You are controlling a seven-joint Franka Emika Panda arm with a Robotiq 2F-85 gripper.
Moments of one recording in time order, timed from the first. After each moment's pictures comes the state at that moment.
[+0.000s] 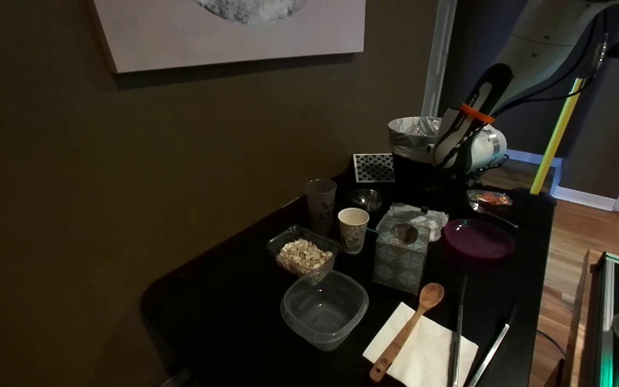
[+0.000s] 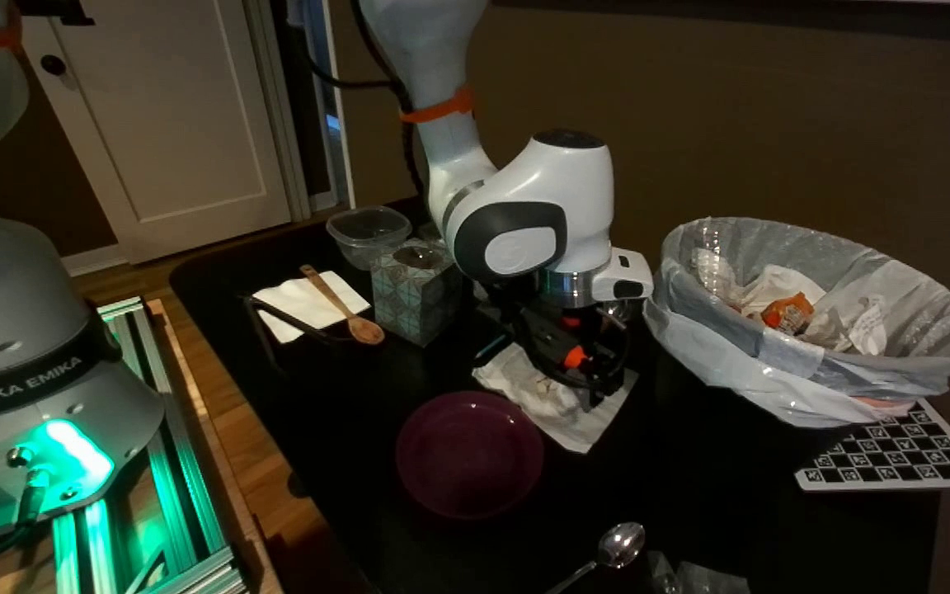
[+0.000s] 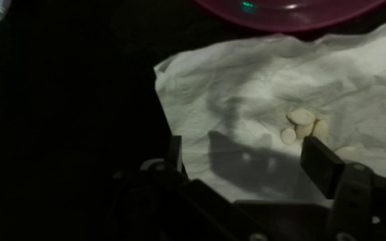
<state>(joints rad) -0.40 0.57 -0.06 -2.27 -0.06 3.01 -0.37</state>
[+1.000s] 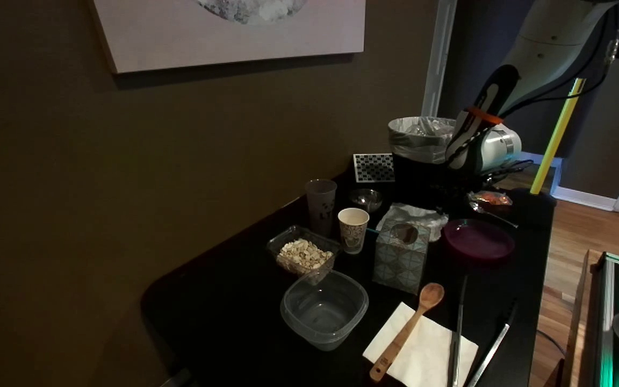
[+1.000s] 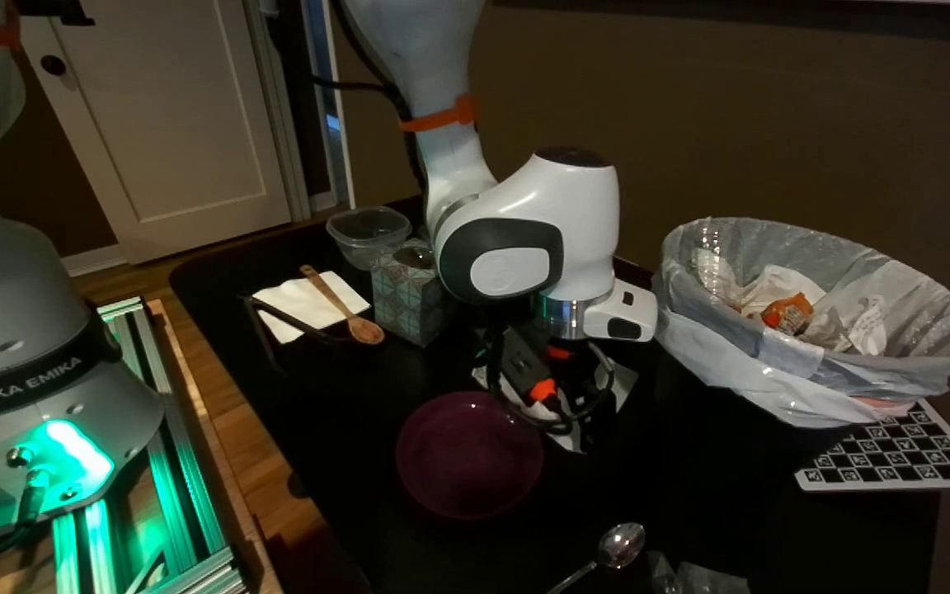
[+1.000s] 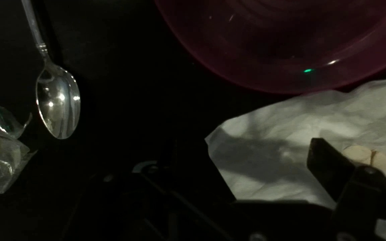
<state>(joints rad) -0.39 0.56 -0.14 -2.31 -0.02 3.00 -0.22</state>
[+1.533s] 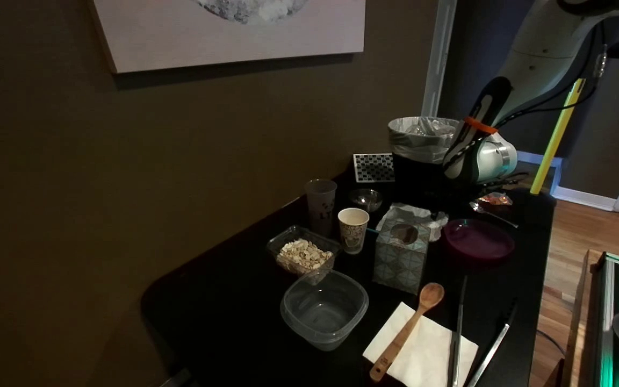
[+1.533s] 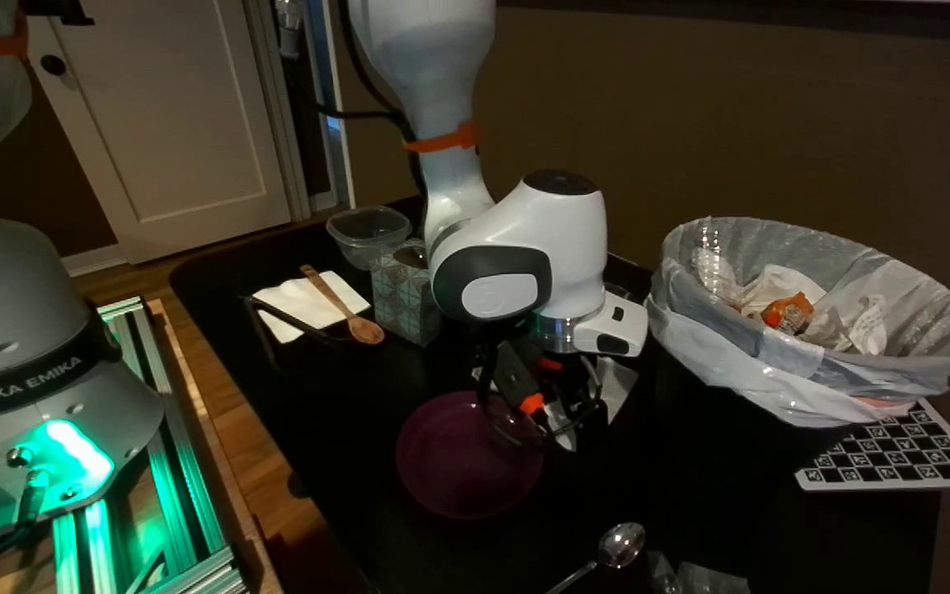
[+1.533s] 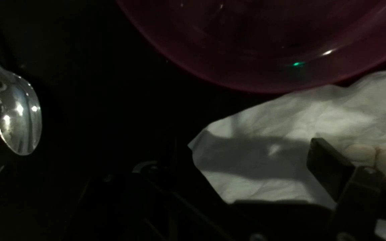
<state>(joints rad) -0.44 0.63 -0.08 -2.29 0.01 3.10 -0.19</state>
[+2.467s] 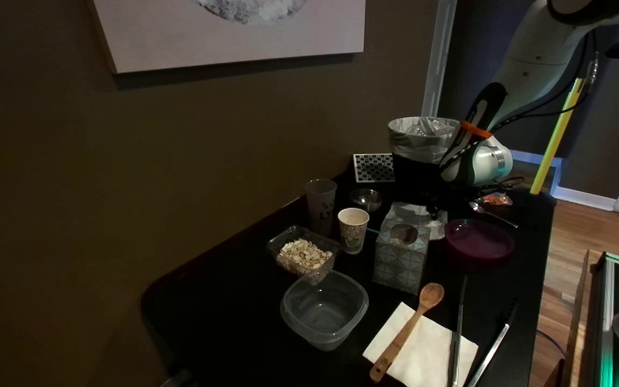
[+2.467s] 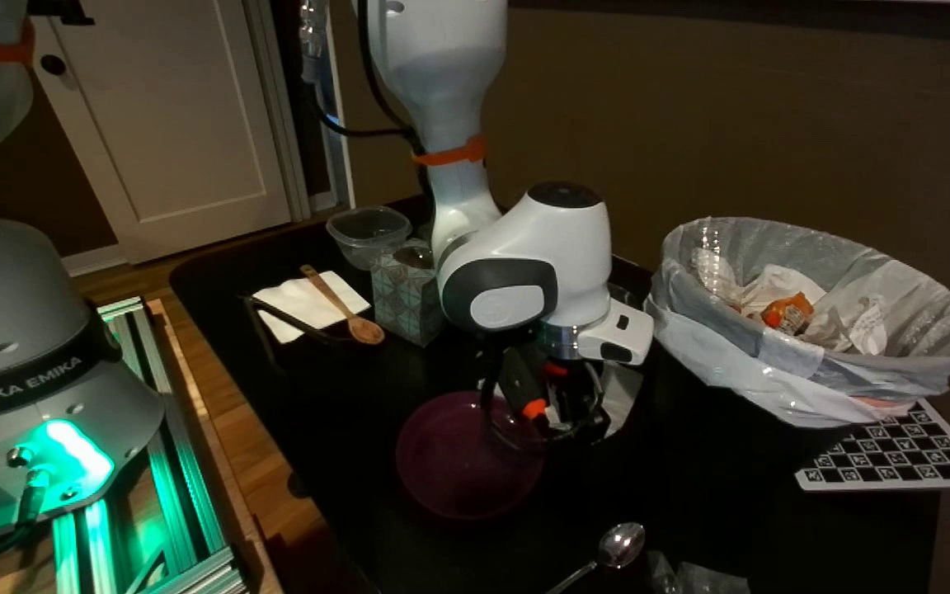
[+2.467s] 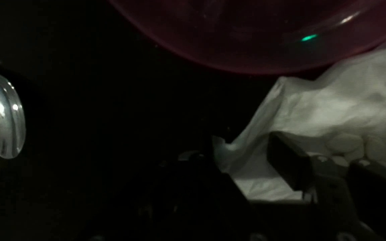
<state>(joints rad) -0.44 0.68 -0.07 -2.25 0.01 3.13 -0.14</state>
